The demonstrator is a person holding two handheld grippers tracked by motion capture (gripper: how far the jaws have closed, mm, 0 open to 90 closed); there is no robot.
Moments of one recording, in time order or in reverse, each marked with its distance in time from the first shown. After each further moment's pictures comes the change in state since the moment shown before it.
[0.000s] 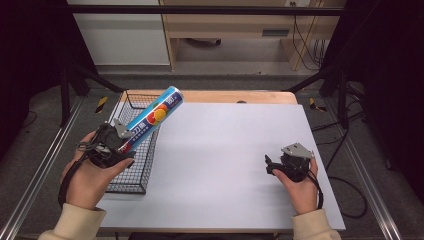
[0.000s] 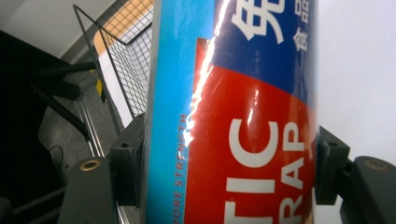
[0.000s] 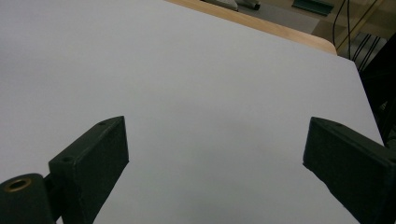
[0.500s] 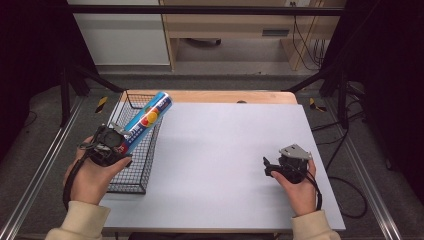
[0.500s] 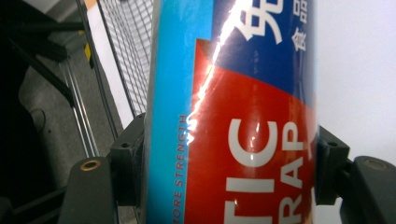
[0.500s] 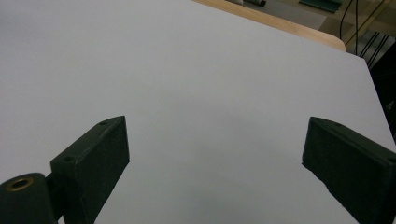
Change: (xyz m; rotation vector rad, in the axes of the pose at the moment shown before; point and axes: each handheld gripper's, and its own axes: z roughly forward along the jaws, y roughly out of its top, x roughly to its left) left arm 0.012 -0.012 0.030 0.117 -0.016 -0.116; right arm 0.005 -0.002 0.000 0.015 0.016 -0.012
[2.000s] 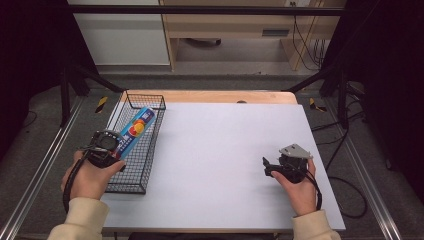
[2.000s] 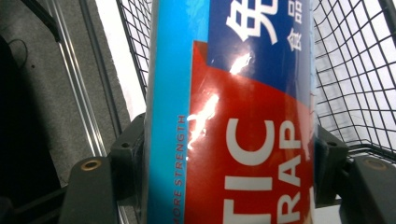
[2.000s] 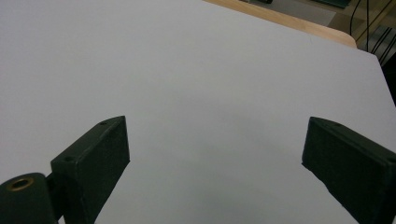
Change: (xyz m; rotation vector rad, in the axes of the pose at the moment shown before) left arm 0.014 -0.016 0.038 0.216 -0.007 -0.114; right arm -0.001 0.000 0.001 0.008 0.029 0.011
